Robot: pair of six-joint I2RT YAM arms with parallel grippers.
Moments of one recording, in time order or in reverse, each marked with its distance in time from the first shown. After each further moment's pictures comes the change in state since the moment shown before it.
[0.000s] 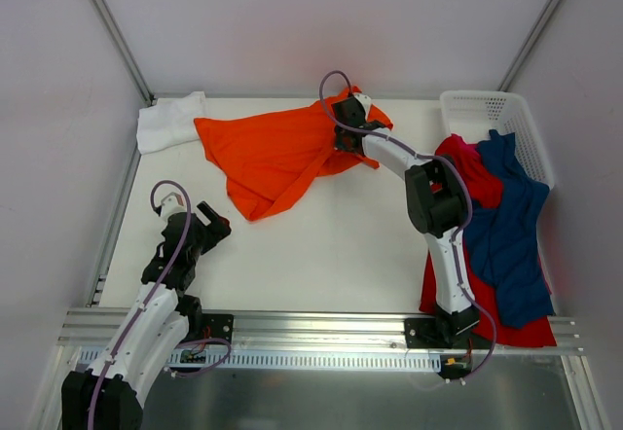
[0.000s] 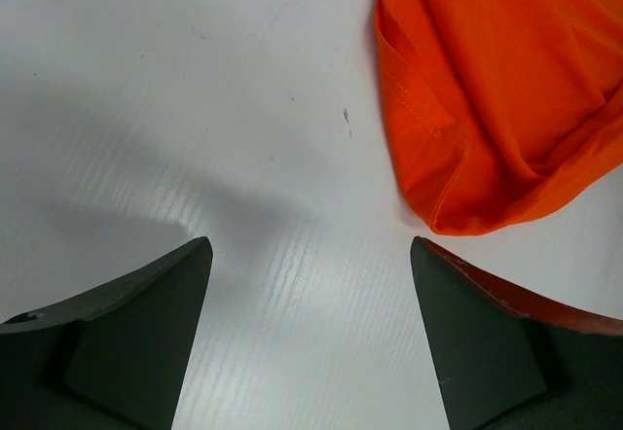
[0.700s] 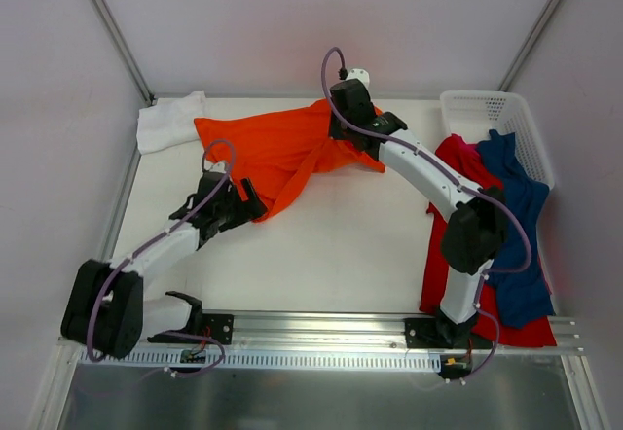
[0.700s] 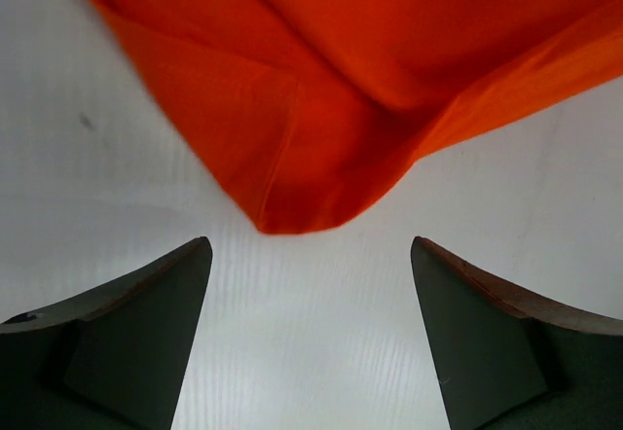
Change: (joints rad) left arm -0.142 0.545 0.291 0.097 0.235 0.049; right arm 0.121 -0.384 -0.069 -0.127 0.025 -0.098
